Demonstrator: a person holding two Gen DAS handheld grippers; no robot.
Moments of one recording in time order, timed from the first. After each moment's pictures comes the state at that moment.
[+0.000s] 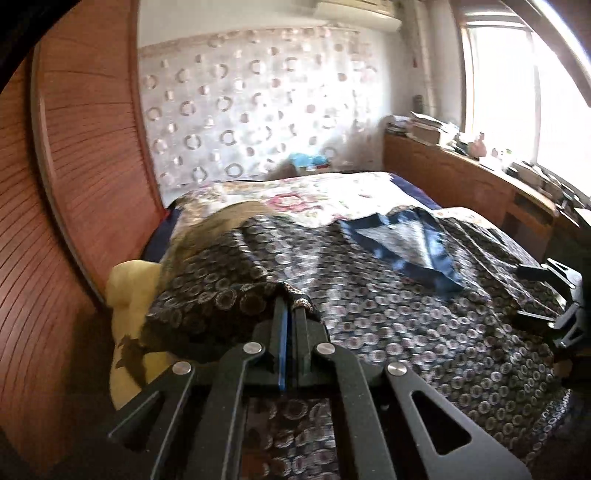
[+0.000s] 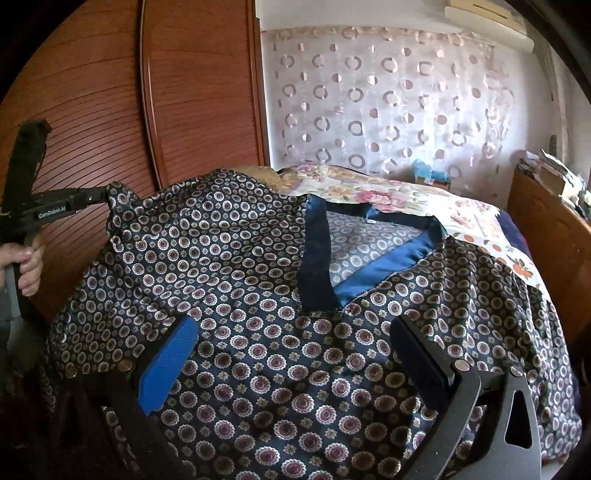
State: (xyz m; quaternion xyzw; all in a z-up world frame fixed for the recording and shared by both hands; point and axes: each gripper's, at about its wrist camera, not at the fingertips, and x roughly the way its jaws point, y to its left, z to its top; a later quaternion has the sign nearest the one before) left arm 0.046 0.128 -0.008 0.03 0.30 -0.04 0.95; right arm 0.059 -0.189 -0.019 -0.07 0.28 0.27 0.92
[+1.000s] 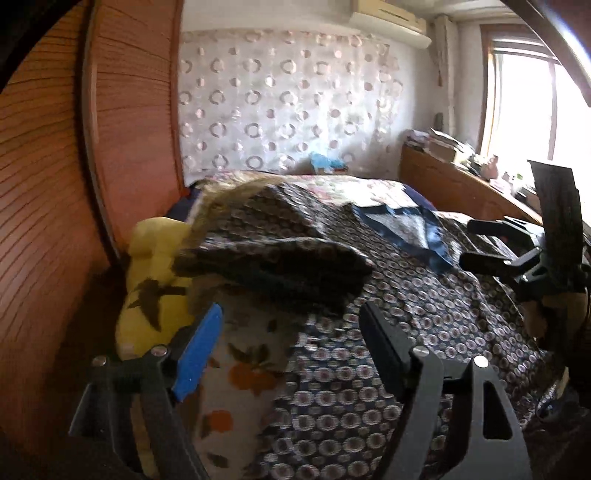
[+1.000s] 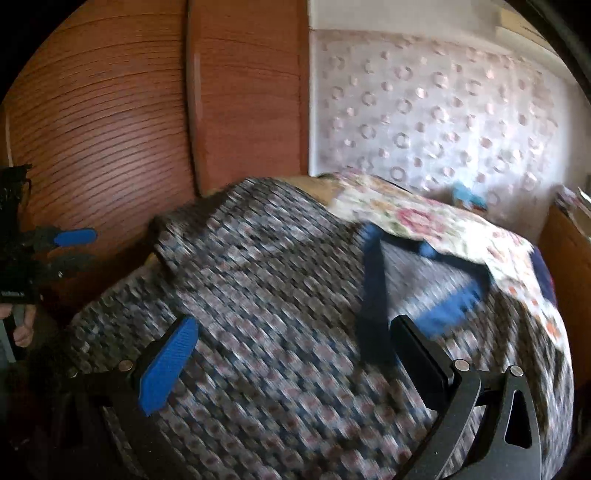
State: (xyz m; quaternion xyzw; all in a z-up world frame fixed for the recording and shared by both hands) left arm -0.041 0.157 -0.021 -0.02 0.29 0.01 0.96; right arm 0.079 -0.111 0.009 -0.12 0.26 0.36 0.89
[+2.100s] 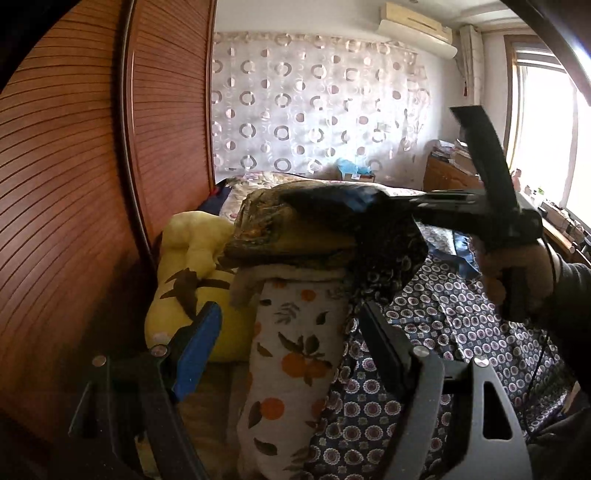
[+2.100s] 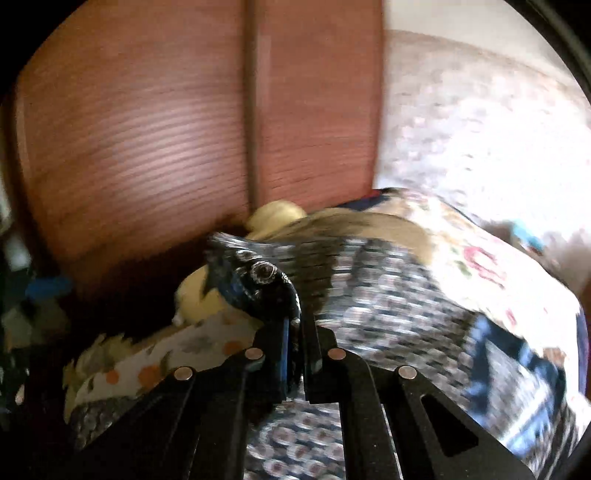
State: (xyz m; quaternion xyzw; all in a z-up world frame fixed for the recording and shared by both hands) left arm -0.052 0.184 -0.033 -0.04 0.28 0.05 0.96; right arm 0.165 0.018 0.010 -0.13 0.26 0.40 0.87
